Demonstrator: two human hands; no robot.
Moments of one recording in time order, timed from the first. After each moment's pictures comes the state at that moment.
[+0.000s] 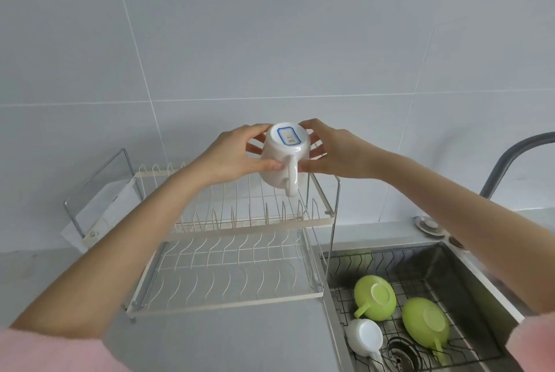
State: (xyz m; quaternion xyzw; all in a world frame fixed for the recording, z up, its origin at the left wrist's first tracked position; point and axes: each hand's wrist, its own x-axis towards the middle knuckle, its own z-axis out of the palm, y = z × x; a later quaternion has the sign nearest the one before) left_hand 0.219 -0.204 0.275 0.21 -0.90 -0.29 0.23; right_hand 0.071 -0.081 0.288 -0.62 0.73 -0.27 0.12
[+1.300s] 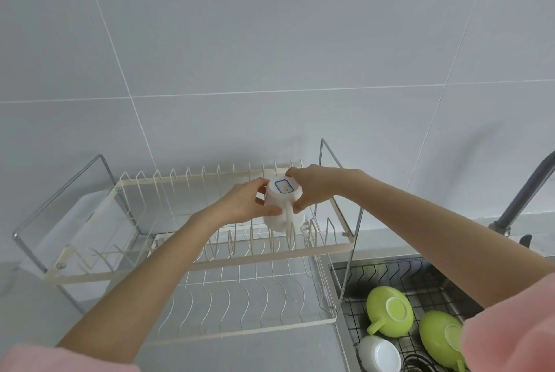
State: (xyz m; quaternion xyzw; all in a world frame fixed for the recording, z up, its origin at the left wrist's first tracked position) left_hand 0.167 -0.271 0.184 0.31 -0.88 -0.34 0.07; right_hand 0.035 -0.190 0.221 -0.60 0.78 0.03 0.16
